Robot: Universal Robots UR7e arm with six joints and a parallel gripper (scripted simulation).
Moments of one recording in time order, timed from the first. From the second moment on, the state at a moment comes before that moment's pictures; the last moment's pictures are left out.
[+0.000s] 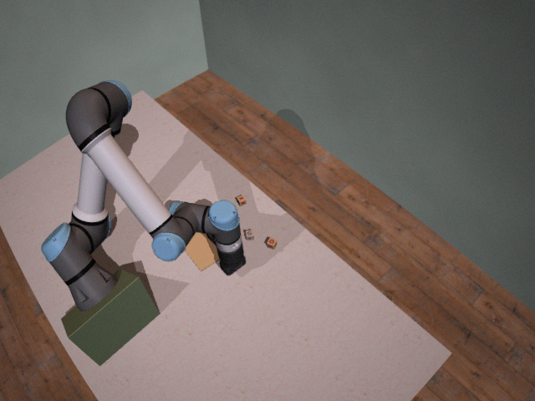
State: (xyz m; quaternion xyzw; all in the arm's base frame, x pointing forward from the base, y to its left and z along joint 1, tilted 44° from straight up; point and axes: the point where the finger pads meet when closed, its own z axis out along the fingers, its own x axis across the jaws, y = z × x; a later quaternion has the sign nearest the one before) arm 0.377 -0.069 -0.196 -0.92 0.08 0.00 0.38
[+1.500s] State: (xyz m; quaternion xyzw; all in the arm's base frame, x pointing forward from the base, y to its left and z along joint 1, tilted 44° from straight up) arm 0.377 -0.069 -0.196 -0.92 0.08 0.00 0.38
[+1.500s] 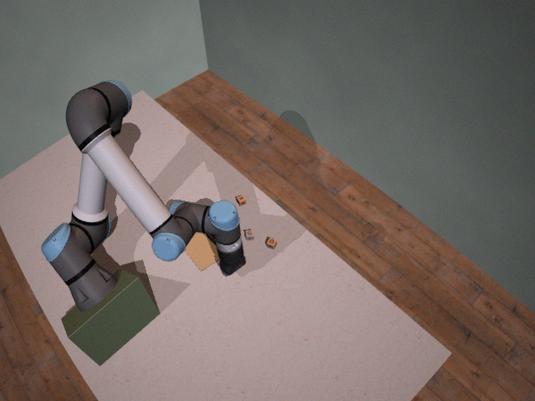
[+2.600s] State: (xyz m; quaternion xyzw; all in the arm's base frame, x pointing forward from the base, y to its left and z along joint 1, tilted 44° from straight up) arm 0.373 -0.121 -0.143 -0.92 0.08 0.00 0.38
